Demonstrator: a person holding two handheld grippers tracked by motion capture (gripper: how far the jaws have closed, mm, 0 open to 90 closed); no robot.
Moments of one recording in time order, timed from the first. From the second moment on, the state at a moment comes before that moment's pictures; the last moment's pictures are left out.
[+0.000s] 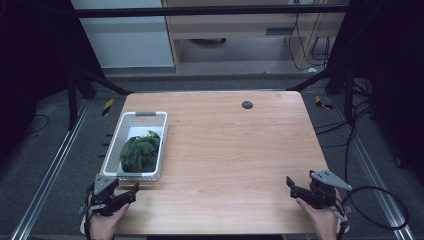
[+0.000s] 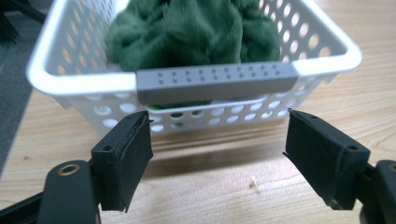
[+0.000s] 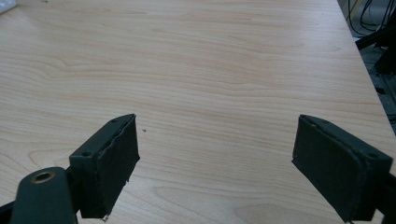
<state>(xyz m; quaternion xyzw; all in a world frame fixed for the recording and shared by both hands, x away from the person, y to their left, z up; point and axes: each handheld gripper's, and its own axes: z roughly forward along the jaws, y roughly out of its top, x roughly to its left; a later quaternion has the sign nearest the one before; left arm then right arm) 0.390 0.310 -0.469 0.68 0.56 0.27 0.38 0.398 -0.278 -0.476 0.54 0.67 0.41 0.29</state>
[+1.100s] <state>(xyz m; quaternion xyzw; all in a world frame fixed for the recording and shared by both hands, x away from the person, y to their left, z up) 0.382 0.313 -0.440 0.65 0.57 0.26 0.43 0.398 -0.269 -0.478 0.53 0.69 0.41 0.29</state>
